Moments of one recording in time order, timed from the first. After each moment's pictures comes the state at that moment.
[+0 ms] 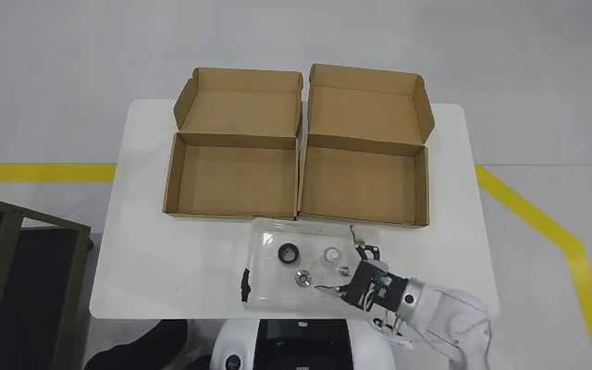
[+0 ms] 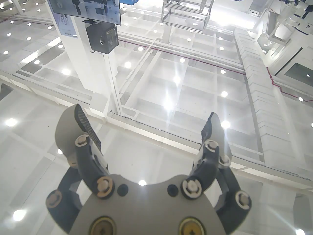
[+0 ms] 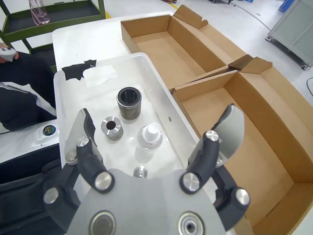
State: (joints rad) left arm -0.36 -0.33 -0.27 -1.17 3.07 0.39 0.07; right arm -1.72 -1.21 1.36 -2.12 -1.61 -0.74 0.08
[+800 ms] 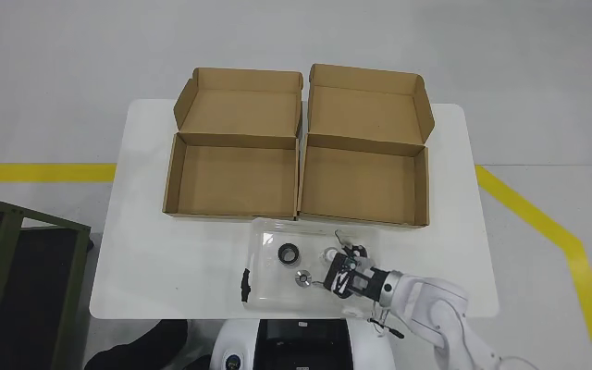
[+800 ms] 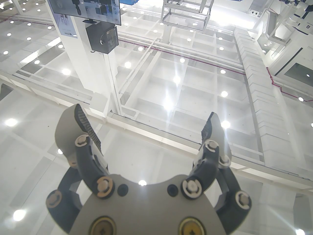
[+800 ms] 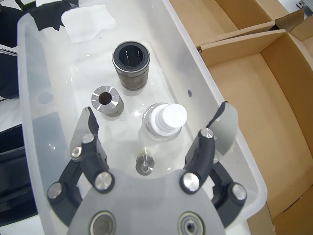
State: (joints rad) left arm -0.36 -0.33 -0.27 -1.17 3.07 0.39 0.07; right arm -1.62 -1.20 1.27 -2.03 -1.57 -0.70 0.36
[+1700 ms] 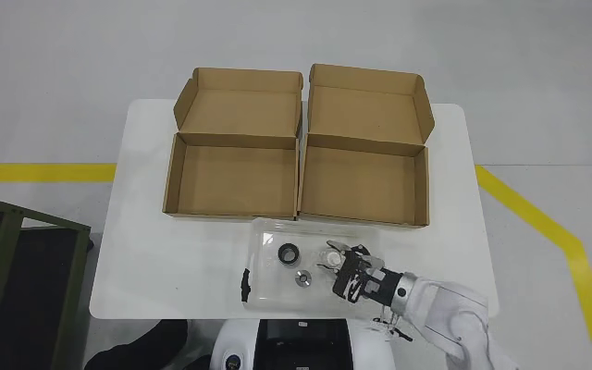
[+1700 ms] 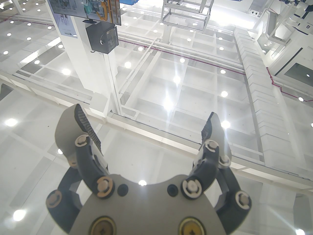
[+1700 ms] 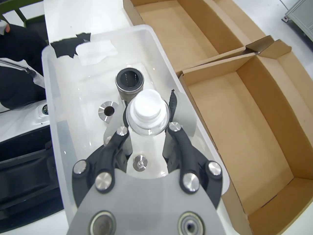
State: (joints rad) left arm -0.36 -0.33 -0.27 -1.17 3.07 0.39 0.07; right arm -1.68 -1.17 1.33 -2.18 -1.49 -0.71 0.30
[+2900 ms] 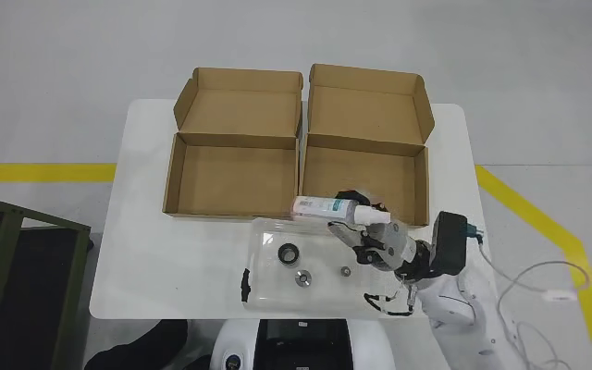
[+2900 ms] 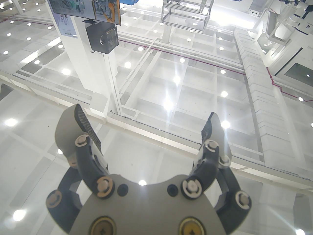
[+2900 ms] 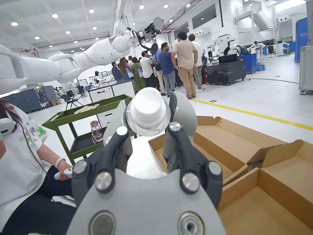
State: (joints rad) left arm -0.36 -0.33 -0.27 -1.17 3.07 0.39 0.07; right arm -1.48 -1.19 1.29 -2.05 -0.90 -0.75 -0.19
